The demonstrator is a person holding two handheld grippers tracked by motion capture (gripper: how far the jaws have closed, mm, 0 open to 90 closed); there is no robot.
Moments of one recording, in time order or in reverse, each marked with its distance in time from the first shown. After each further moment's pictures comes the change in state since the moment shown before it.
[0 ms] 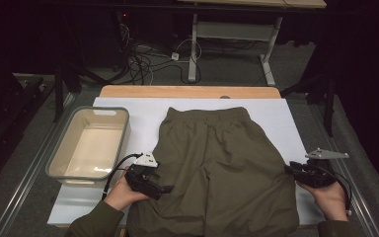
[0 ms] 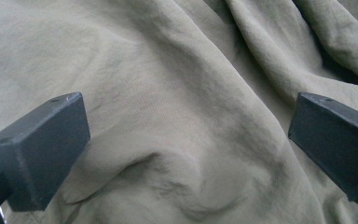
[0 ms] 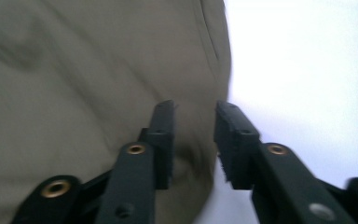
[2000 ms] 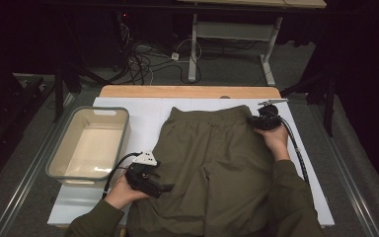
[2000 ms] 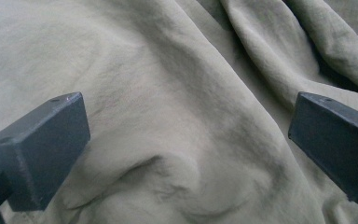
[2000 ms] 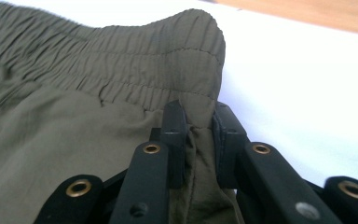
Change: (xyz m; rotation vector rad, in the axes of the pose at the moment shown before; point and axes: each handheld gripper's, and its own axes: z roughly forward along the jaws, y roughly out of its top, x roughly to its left) left arm 0.004 0.000 0.000 -0.018 -0.021 -0.017; right arm -0.009 0.140 0.153 -0.028 -0.025 0.021
